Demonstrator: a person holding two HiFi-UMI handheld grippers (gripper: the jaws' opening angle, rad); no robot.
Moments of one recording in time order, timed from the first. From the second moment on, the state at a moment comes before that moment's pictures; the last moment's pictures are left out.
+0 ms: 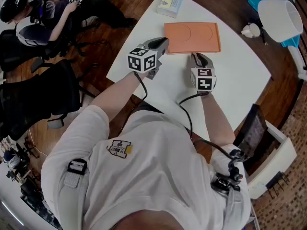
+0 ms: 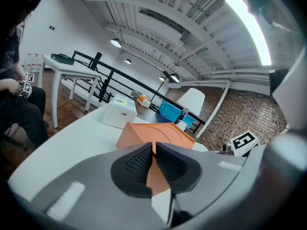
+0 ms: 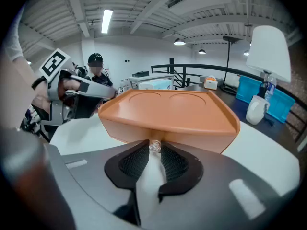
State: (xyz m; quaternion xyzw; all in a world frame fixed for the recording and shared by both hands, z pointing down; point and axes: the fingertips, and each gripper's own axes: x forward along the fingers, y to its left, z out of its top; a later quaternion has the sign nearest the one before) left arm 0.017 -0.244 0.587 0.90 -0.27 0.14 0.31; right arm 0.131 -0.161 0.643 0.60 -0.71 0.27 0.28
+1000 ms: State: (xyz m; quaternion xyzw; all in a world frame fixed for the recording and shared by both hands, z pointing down) left arm 0.030 -0.234 0.590 0.90 -0.28 0.16 0.30; right arm 0.131 -0.033 0.647 0.60 -0.67 0.30 0.31
